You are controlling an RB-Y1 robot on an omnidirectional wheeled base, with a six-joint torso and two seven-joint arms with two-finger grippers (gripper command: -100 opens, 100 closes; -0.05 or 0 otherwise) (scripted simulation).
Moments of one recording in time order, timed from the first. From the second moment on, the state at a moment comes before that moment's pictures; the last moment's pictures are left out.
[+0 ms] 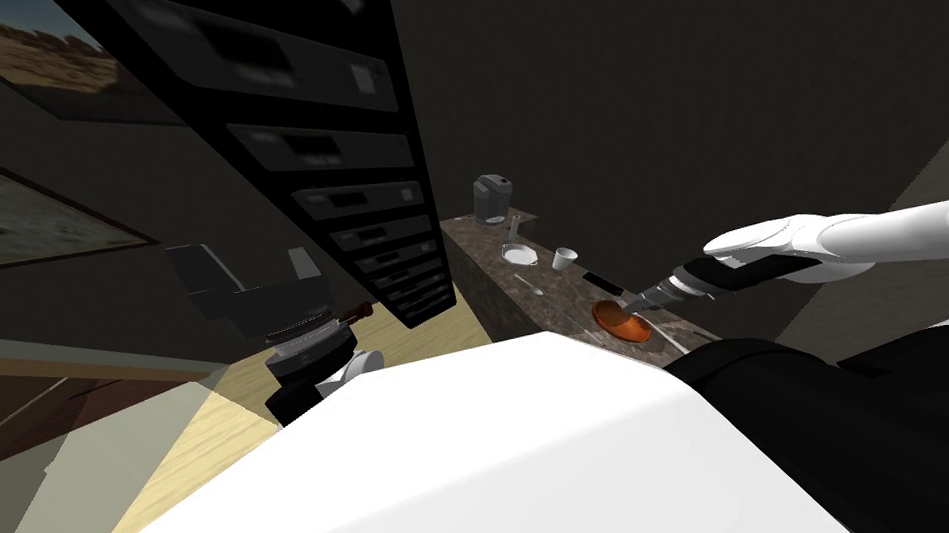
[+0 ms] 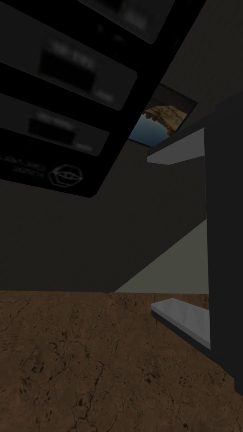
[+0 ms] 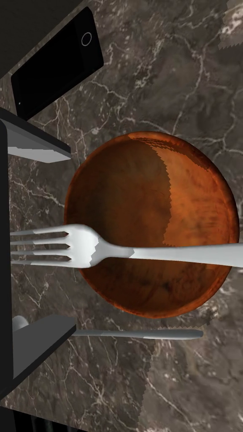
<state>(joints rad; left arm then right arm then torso) 0.52 -0.02 0.02 -2.40 0.10 -0.64 -0.02 0.66 -2.15 0.50 -1.31 0.28 -0.83 -0.36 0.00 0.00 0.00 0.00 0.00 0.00</state>
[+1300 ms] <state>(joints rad) 0.52 -0.02 0.02 -2.40 0.10 -0.64 -0.02 0.59 -2.30 0.50 -1.34 0.23 -0.91 -0.40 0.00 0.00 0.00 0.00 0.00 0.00</state>
